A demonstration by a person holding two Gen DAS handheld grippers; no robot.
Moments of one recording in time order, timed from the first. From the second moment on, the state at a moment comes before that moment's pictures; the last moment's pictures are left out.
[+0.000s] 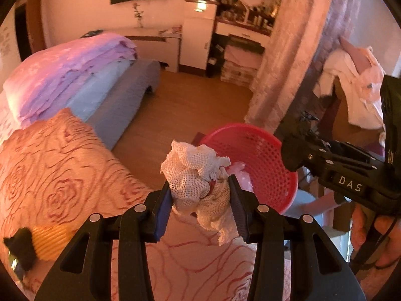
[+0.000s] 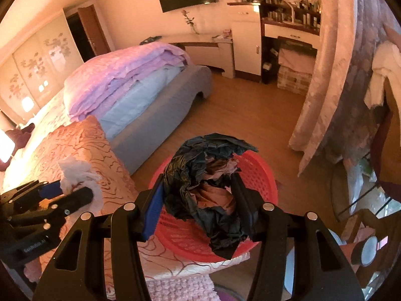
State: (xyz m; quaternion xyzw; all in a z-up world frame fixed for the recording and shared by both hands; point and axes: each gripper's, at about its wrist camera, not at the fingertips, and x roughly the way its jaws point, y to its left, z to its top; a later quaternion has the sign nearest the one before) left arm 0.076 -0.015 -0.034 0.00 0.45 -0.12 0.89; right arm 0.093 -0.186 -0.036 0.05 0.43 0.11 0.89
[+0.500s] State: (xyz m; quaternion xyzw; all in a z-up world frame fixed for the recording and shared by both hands) left arm 0.114 -0.049 -0.083 0.01 0.50 -0.16 0.85; right arm 0.107 -0.210 -0.067 0.08 0.47 0.09 0.88
